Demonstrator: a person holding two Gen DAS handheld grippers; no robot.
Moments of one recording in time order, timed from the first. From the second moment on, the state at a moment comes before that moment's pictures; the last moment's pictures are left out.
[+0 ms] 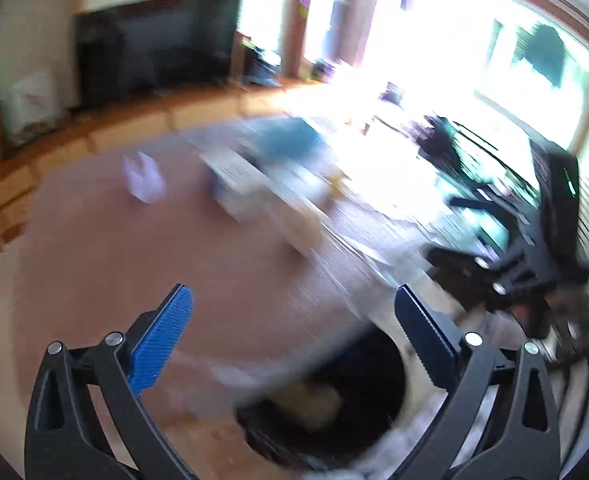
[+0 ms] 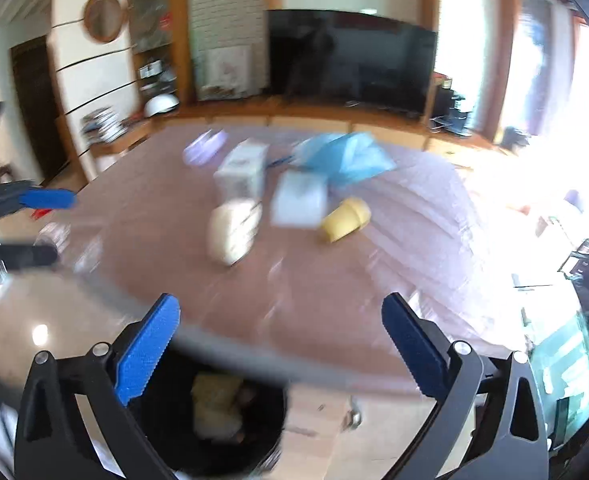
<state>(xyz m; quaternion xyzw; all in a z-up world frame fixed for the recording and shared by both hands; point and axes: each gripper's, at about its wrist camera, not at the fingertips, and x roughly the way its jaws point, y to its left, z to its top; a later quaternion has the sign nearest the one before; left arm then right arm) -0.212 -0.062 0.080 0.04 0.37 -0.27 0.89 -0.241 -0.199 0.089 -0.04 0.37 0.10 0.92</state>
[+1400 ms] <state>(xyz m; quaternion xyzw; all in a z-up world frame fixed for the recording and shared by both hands) 0.042 -0.038 0.007 -0.01 0.48 -0.08 0.87 -0.082 -0.225 0.022 -0.10 0.45 0.20 0.86</state>
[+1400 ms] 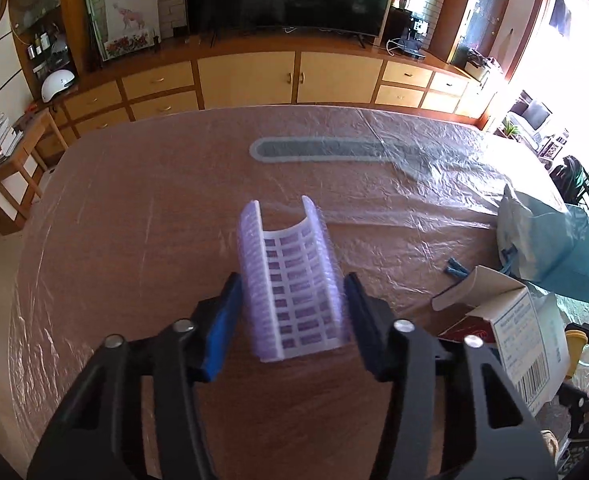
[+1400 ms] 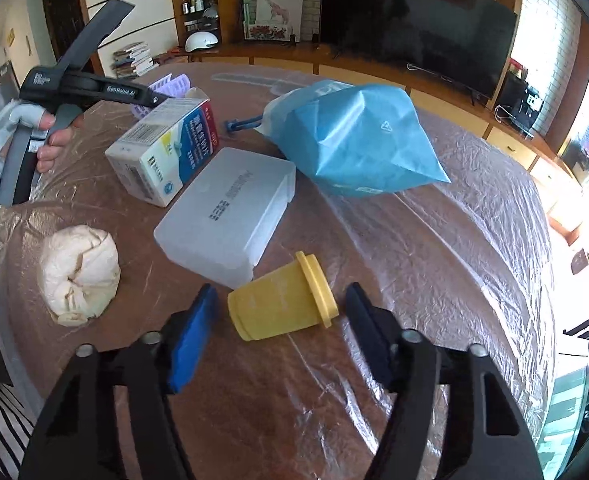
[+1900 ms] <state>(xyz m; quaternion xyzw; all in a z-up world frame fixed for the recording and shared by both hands) -0.002 -0.038 0.018 0.00 0.47 -0.11 0.87 -0.092 -0.245 0.041 0.00 0.46 0.20 0.87</state>
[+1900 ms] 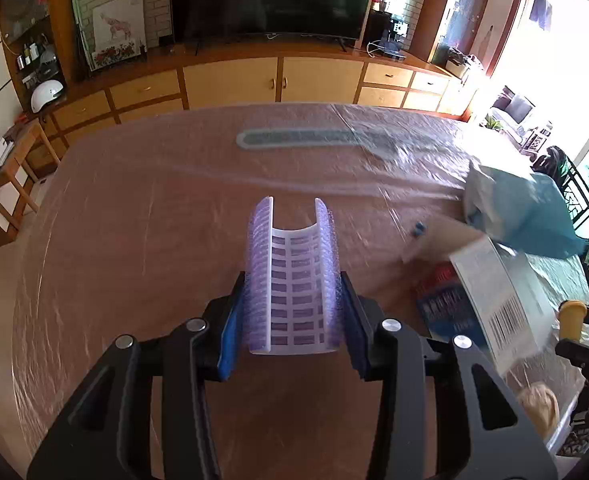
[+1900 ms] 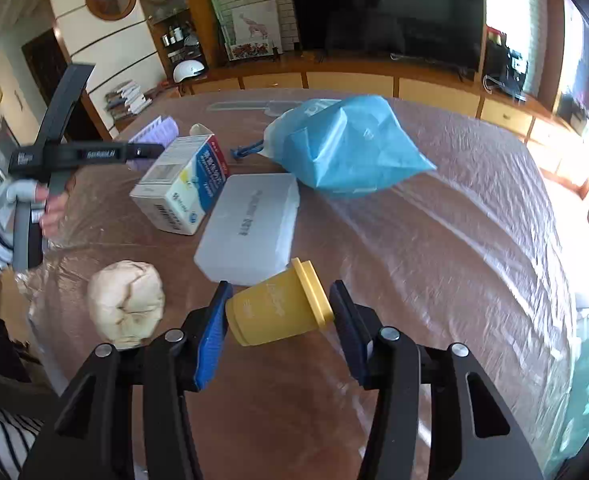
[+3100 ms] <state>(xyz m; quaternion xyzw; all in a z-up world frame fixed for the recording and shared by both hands) -0.148 -0.054 0.033 0.01 0.45 -0.18 0.87 -0.165 -0.227 0.049 0.08 0.45 0.16 0.87</state>
